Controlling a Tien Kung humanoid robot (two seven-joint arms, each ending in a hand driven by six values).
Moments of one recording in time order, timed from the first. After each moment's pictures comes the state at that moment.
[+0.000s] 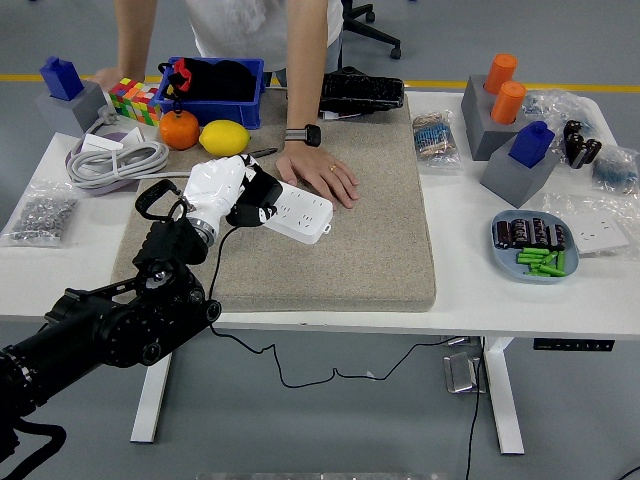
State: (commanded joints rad) left arm -0.74 0.10 -0.50 -0.83 1.83 0.50 0.38; right arm 0.05 -0.35 1.42 0.31 -1.25 -0.04 0.00
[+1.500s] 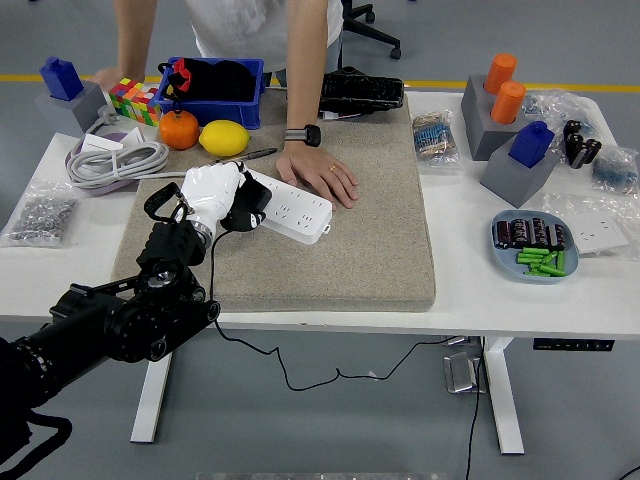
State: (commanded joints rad) left arm -0.78 0.07 -0.44 -0.70 1.82 0.50 0.39; right arm 0.06 -0.35 1.41 0.32 -1.25 -0.04 0.00
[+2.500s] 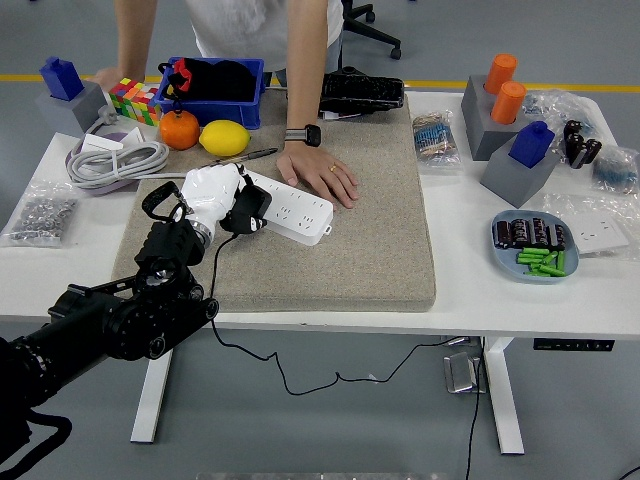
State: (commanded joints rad) left arm -0.78 0.07 -0.44 -0.69 1.80 0.49 0.36; right arm 0.06 -0.35 1.41 0.32 -1.25 -0.04 -0.01
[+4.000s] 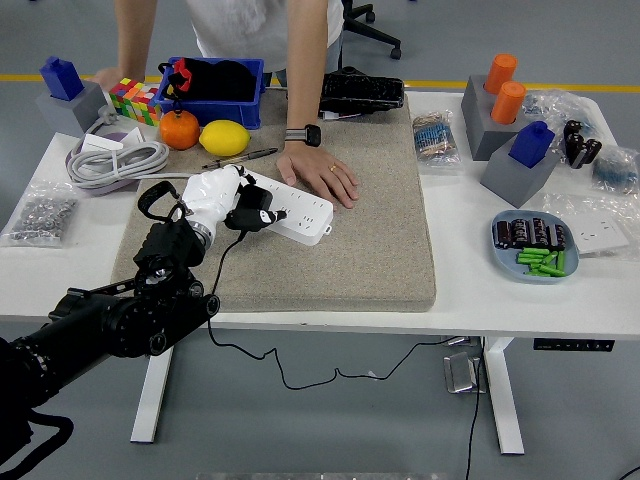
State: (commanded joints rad) left arm -0.78 0.07 -0.46 -0.69 1.70 0.47 0.32; right arm 0.05 -0.35 1.42 0.32 -1.25 -0.04 -0.01
